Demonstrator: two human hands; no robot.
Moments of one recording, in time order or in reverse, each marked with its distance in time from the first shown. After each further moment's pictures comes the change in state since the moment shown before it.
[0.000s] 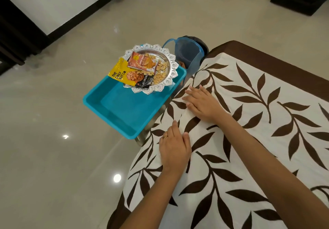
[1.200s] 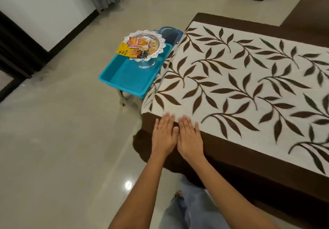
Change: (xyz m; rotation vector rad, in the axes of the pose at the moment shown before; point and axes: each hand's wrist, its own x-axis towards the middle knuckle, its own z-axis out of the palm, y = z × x) left_hand -0.253 -0.144 -0.041 0.054 -0.131 0.448; right_hand -0.307 -0.351 0.128 0.053 0.201 0.604
